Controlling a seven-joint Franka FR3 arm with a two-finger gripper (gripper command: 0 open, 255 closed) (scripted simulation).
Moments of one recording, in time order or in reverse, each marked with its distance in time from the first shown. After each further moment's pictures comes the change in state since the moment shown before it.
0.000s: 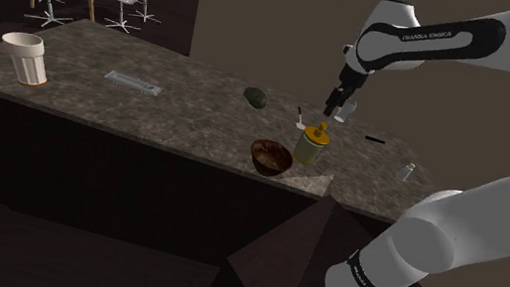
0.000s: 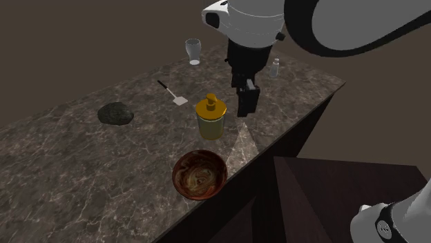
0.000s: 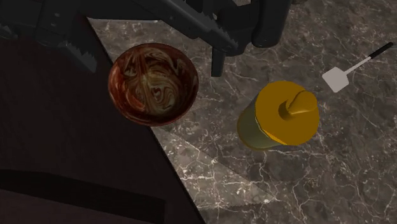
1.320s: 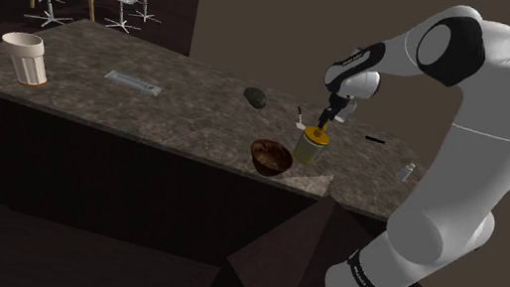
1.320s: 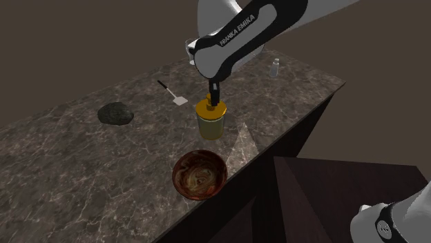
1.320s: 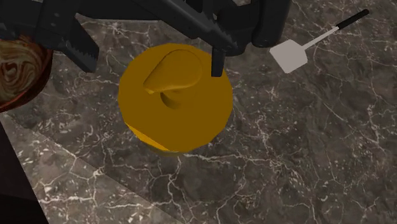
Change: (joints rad) arm -0.151 0.735 -0.136 0.396 0.297 0.351 -0.417
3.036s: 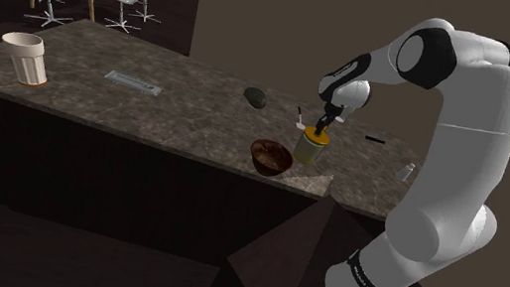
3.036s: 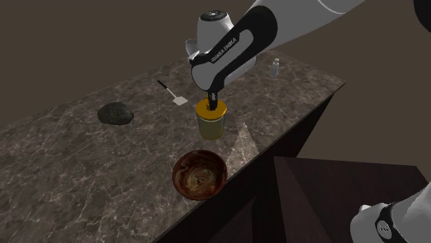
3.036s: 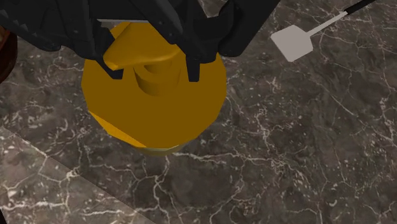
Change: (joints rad) arm -0.053 0.132 0.035 0.057 0.062 0.073 -0.049
